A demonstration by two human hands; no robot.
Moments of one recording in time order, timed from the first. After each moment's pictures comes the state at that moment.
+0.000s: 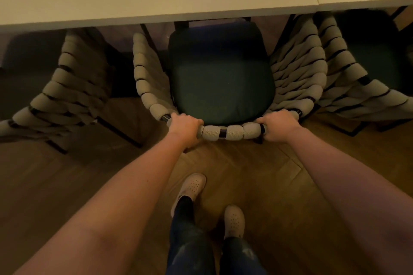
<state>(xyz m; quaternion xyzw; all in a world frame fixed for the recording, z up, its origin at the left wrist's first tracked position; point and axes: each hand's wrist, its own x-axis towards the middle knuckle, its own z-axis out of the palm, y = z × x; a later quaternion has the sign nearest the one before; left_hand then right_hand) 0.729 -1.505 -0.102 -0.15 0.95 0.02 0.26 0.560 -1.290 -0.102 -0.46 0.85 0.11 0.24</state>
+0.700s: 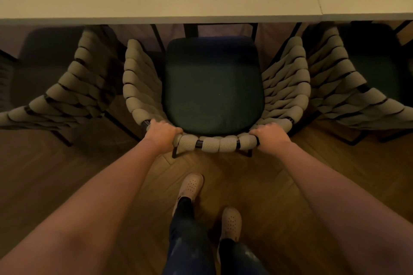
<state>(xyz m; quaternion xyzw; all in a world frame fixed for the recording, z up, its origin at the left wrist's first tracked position) 0.797 -1.530 -0.092 -0.15 0.94 -0.02 0.30 0.603 -1.281 -0.108 -0.49 0.84 0.12 0.20</state>
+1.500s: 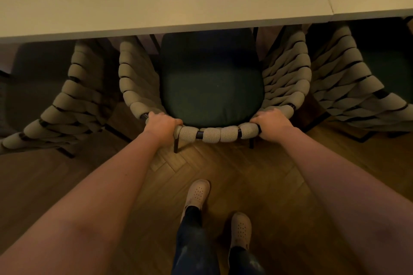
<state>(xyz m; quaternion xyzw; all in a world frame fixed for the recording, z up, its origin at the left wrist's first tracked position) 0.745 -1.598 -0.092 -0.15 0.94 0.00 0.29 0.549 -1.351 -0.105 -0.49 0.83 0.15 0.22</state>
